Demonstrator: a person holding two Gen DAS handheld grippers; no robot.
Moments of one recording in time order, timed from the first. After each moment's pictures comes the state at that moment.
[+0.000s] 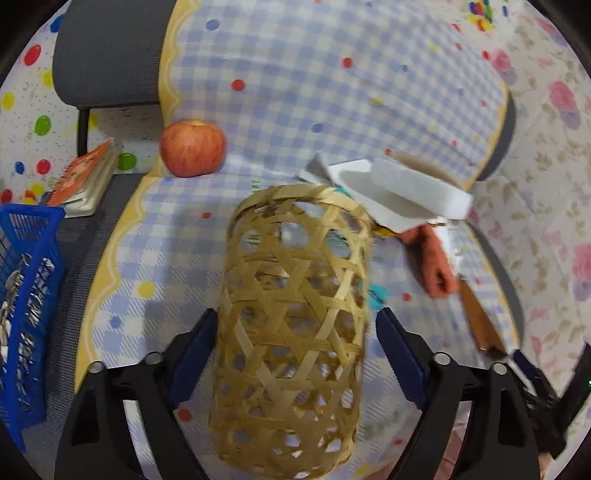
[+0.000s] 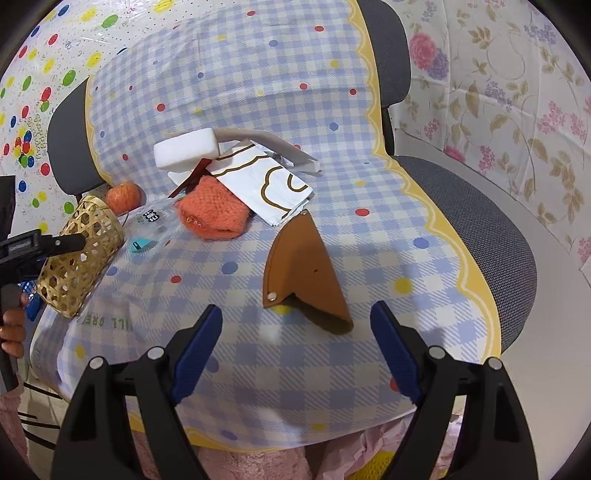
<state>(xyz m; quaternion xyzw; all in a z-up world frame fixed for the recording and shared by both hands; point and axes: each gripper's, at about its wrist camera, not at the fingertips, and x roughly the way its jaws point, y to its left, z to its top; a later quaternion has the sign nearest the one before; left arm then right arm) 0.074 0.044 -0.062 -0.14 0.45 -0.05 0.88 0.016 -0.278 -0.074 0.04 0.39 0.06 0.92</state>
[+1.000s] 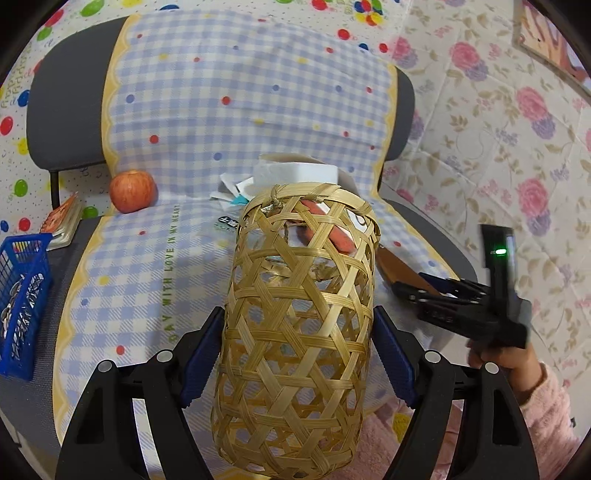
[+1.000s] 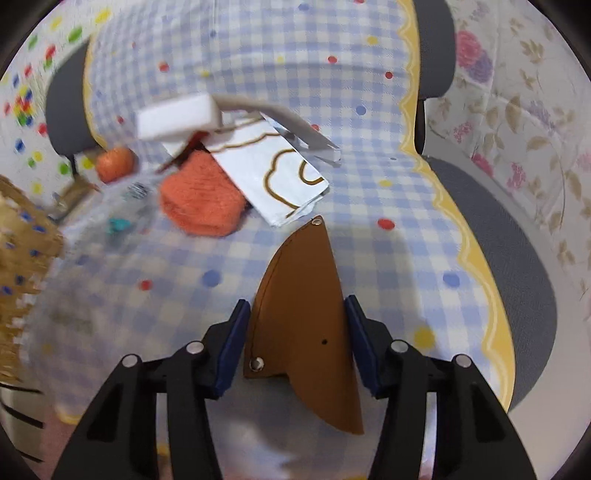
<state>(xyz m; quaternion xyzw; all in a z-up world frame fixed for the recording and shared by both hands) -0.020 -0.036 -0.025 -0.07 0.37 -0.15 0.92 0.047 -0.271 -0.086 0.00 0.42 0.10 0.90</state>
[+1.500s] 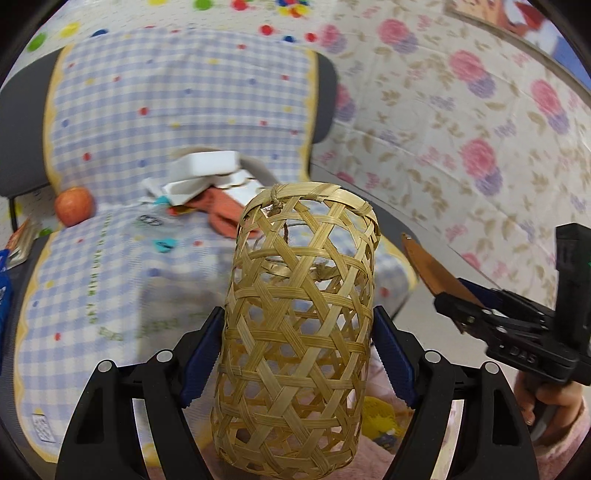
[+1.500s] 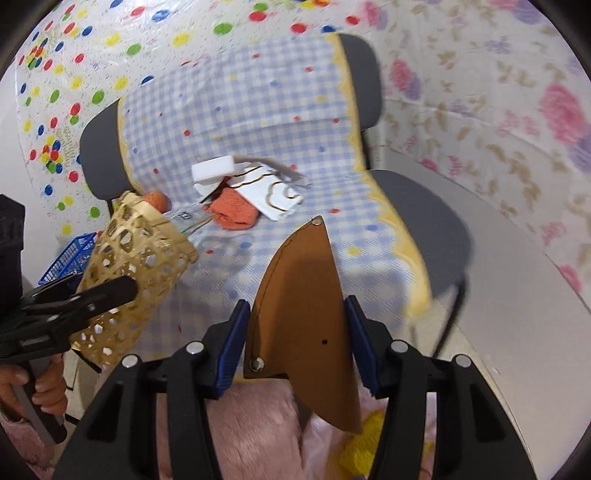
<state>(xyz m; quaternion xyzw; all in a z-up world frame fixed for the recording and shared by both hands) -0.066 -0.111 -0.030 -0.03 0.35 -0.24 0.90 -0.107 -0.319 -0.035 0.05 0.35 0.04 0.93</state>
